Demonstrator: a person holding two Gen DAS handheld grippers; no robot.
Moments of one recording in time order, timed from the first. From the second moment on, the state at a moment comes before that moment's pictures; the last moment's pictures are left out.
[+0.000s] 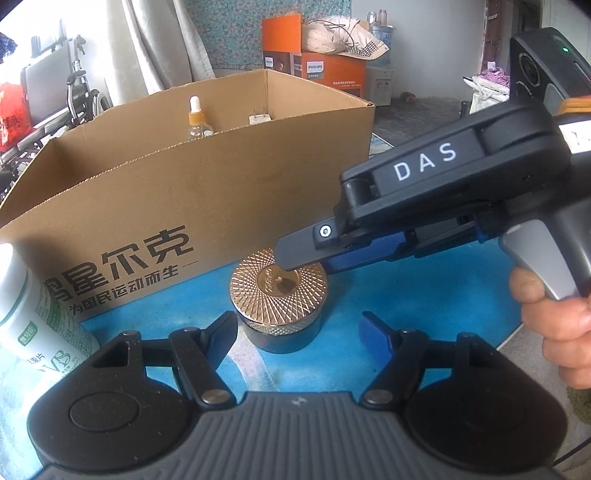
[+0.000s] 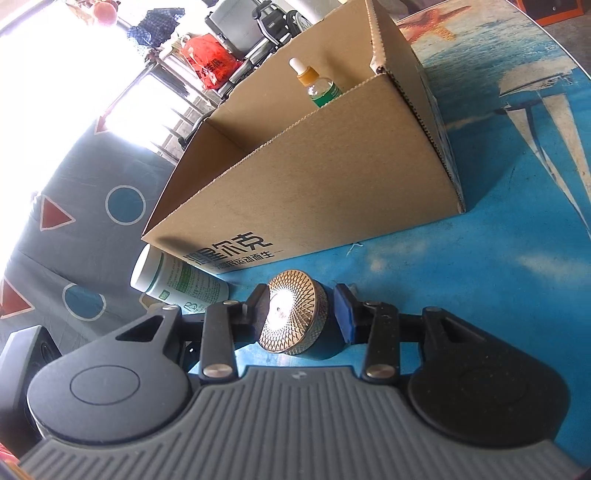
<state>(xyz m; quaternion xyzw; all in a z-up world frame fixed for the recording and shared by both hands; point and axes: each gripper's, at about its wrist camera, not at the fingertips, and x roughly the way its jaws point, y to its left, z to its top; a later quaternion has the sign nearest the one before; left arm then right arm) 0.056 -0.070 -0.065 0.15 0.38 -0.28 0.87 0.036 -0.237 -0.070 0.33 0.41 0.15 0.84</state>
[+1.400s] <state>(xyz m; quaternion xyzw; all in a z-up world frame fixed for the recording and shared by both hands) 0.071 -0.082 -0.073 0.13 0.40 -0.25 0.87 0.041 -0.218 -0.069 0.31 0.43 0.12 0.84</state>
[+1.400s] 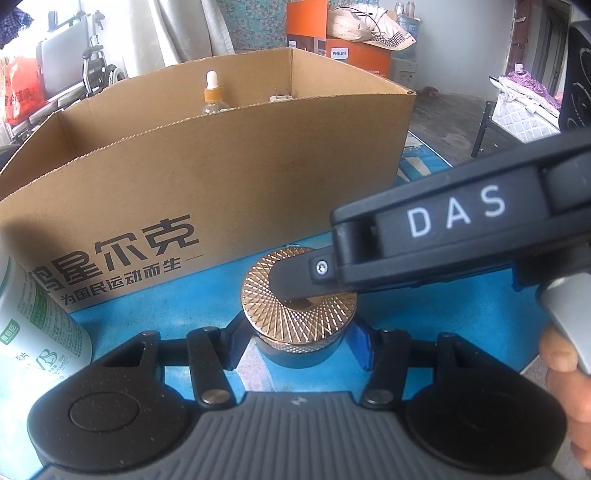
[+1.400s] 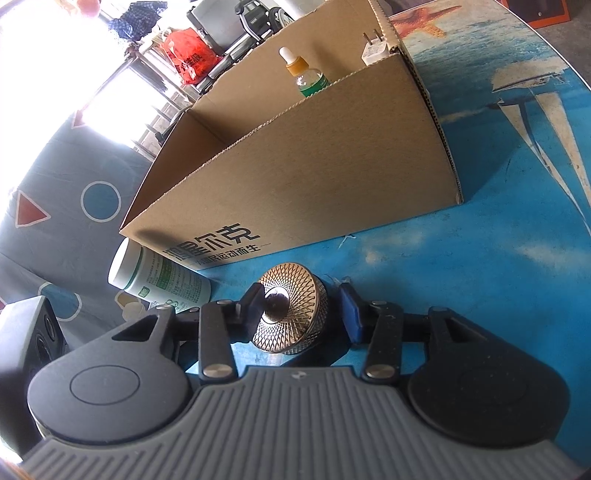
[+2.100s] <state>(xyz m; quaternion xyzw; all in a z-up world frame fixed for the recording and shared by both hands) 0.049 -0.068 -0.045 0.10 0.38 -0.25 0.88 0.021 -0.200 -0.035 0.26 0.41 0.12 0.87</state>
